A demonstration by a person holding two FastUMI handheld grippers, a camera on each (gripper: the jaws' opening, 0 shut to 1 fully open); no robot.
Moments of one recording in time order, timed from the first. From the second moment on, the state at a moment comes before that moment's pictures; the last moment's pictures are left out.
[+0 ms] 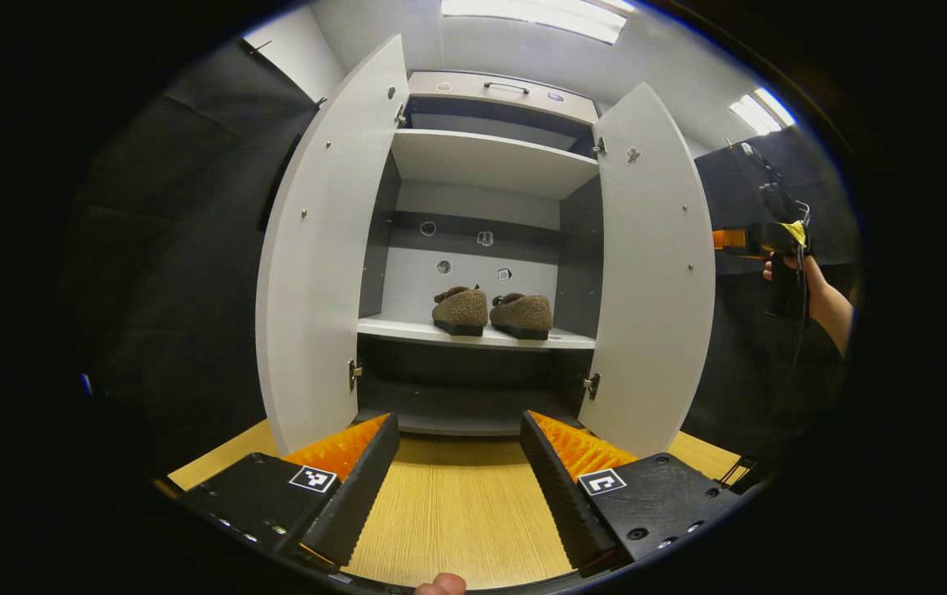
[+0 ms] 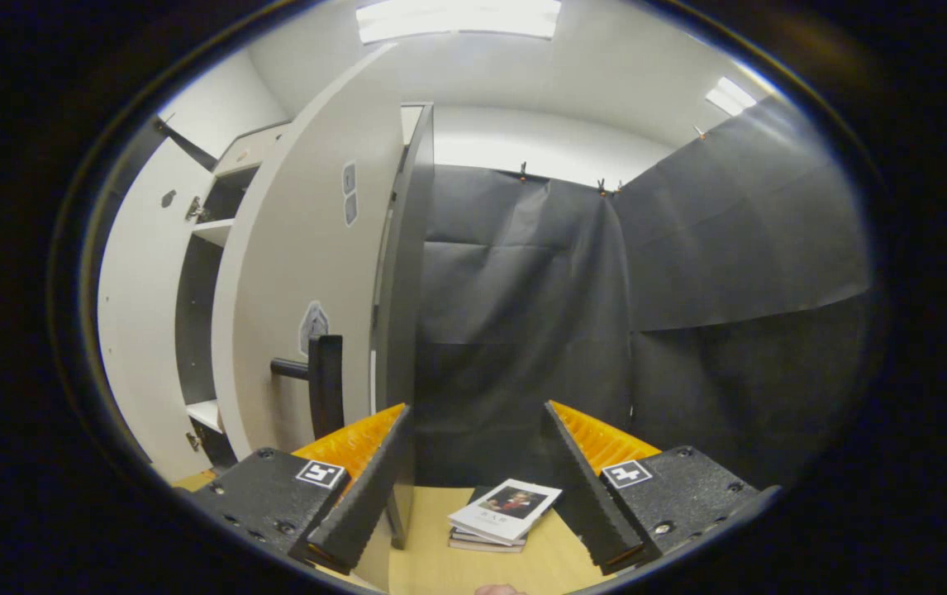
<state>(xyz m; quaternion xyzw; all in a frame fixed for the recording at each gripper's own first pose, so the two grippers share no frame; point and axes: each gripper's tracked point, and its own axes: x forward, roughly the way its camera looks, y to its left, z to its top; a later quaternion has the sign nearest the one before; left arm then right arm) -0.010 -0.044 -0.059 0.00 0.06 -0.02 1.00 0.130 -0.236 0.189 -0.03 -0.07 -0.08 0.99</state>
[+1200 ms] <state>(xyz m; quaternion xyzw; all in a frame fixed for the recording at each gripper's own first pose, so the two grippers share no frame) -0.003 -0.031 -0.061 0.01 0.06 -0.02 1.00 0.139 -0.141 0.189 -0.05 -0.07 0.03 1.00</state>
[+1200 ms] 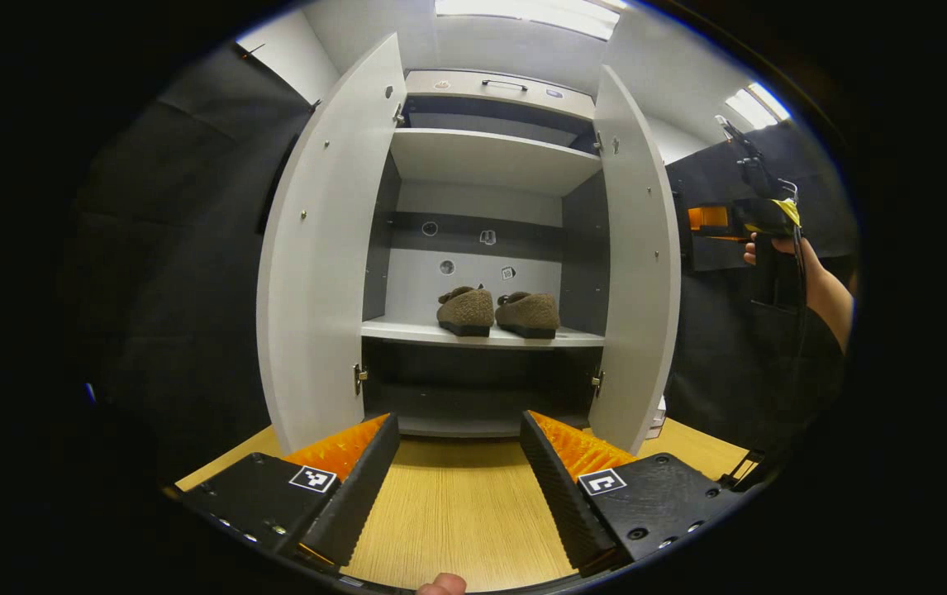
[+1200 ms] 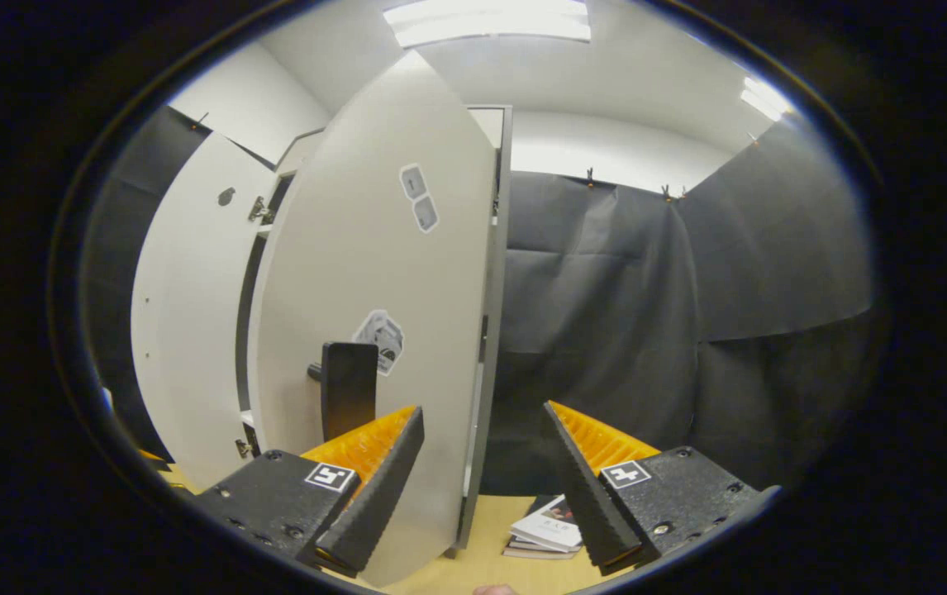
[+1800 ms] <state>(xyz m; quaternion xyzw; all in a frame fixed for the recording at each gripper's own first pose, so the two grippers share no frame) -0.012 -0.006 -0.065 0.01 0.07 0.01 1.00 0.210 -0.018 0.177 -0.05 -0.07 0.10 0.99</state>
